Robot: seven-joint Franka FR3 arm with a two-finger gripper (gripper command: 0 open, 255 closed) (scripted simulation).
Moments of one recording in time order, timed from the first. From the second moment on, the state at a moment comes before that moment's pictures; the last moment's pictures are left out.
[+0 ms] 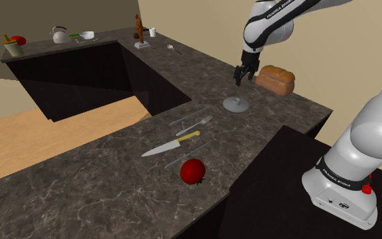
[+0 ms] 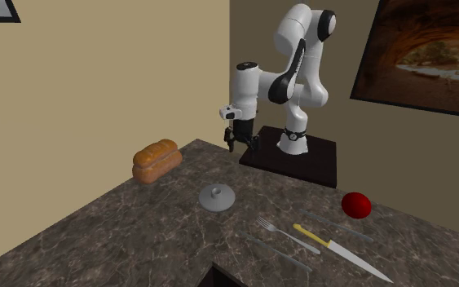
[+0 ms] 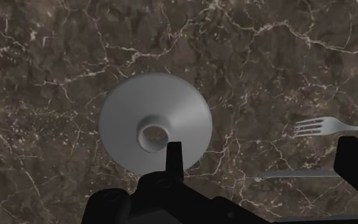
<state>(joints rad) -0.10 -0.07 -0.21 -2.35 -0.01 2.33 -0.17</state>
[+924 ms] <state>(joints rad) -0.19 0.44 -0.22 -2.04 0.15 2.47 -0.34</state>
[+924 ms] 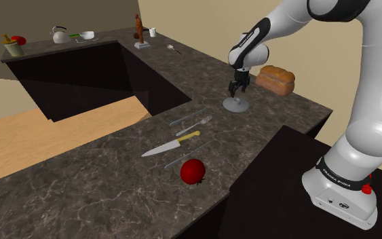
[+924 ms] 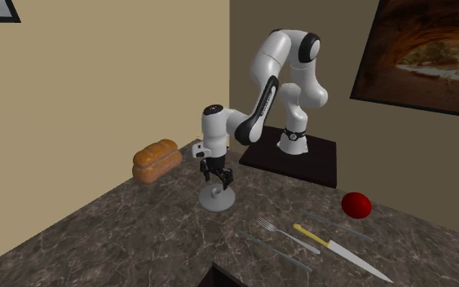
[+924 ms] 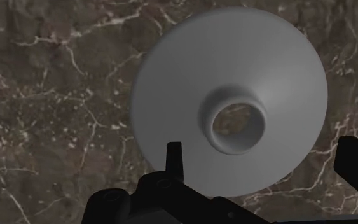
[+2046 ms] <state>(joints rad) -0.21 0.54 -0.20 -2.03 0.19 2.55 -0.37</state>
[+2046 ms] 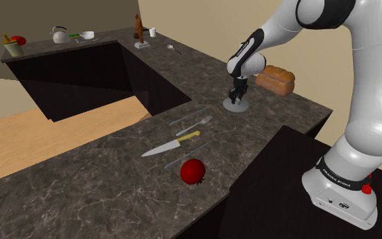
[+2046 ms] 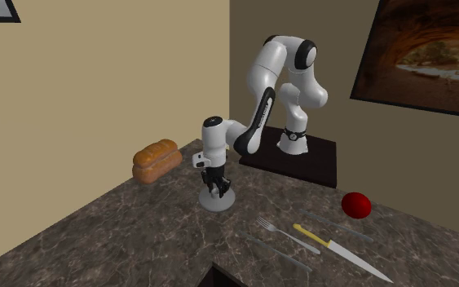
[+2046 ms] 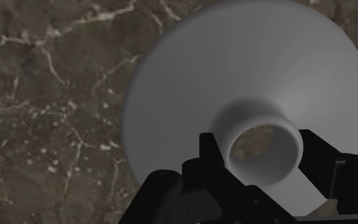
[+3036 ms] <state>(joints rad) -0.19 0.40 -0.23 -2.04 0.14 2.42 -0.34</state>
